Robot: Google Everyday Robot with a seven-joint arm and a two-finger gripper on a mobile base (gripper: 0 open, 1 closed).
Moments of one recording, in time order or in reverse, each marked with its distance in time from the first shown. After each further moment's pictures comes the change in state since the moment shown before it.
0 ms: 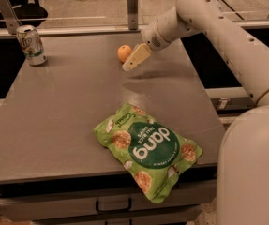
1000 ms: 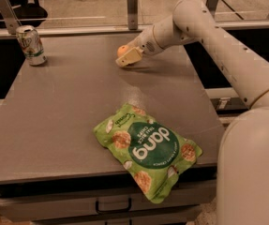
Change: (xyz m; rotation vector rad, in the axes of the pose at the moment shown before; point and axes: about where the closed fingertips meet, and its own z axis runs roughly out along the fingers) arm -0.010 0.008 0.026 -0.045 -0.112 0.076
